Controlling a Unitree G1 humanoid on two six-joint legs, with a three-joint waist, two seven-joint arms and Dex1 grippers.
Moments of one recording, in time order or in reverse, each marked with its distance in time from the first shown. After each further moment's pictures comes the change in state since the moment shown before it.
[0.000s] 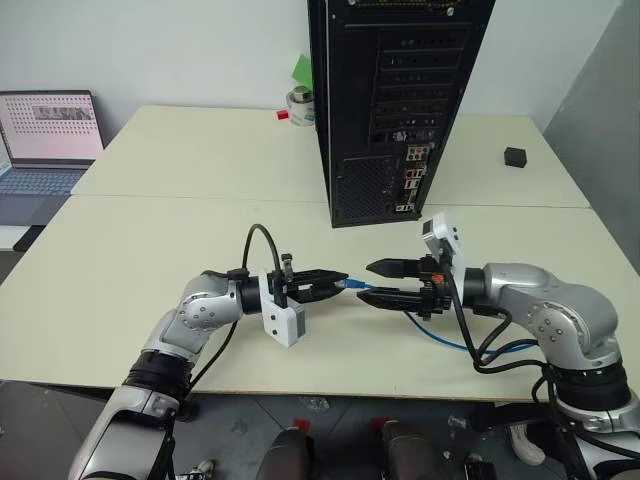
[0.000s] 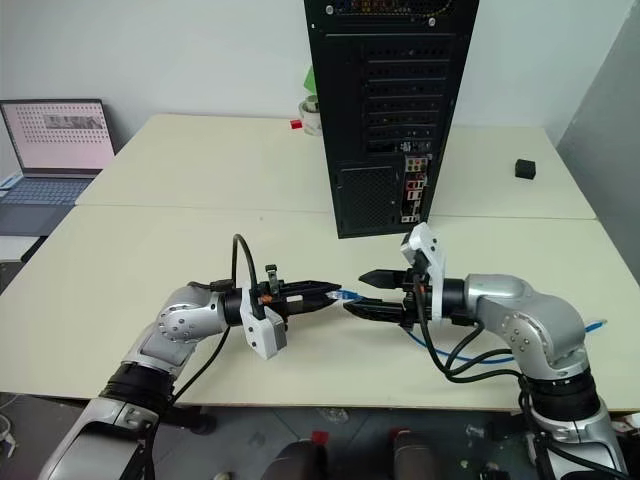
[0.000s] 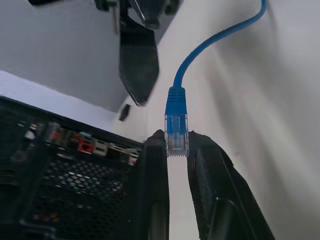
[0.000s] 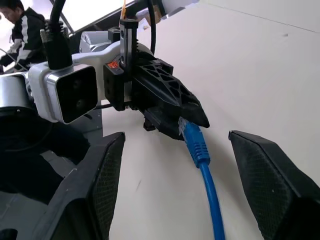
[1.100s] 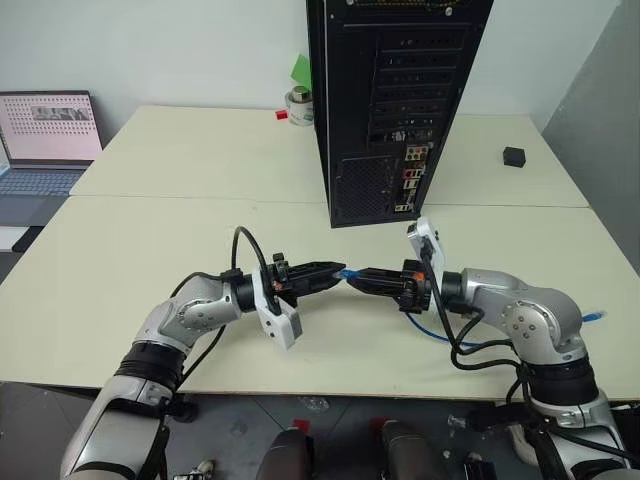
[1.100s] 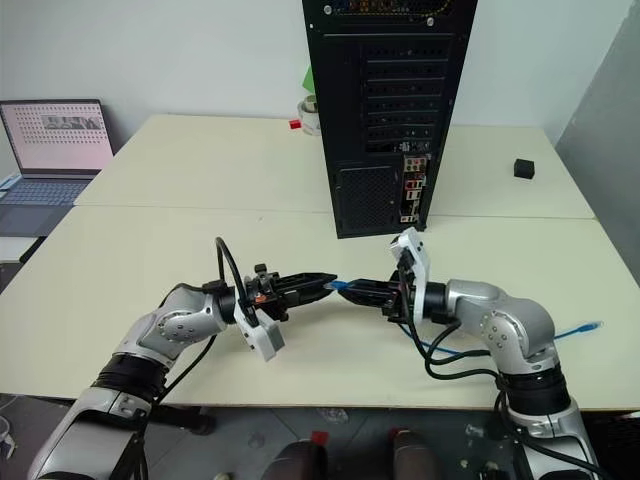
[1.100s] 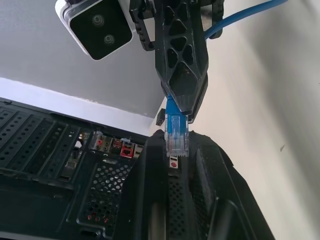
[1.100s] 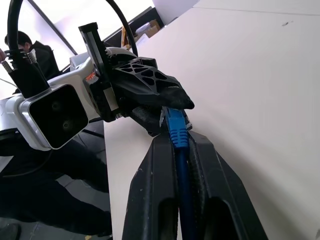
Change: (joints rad) left arm -0.025 0.045 -0.034 0.054 0.149 -0.106 0.263; right arm -0.007 0.062 0.003 0.101 0.034 0.002 -0.047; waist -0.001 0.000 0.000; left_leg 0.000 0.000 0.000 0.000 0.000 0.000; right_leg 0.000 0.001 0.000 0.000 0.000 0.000
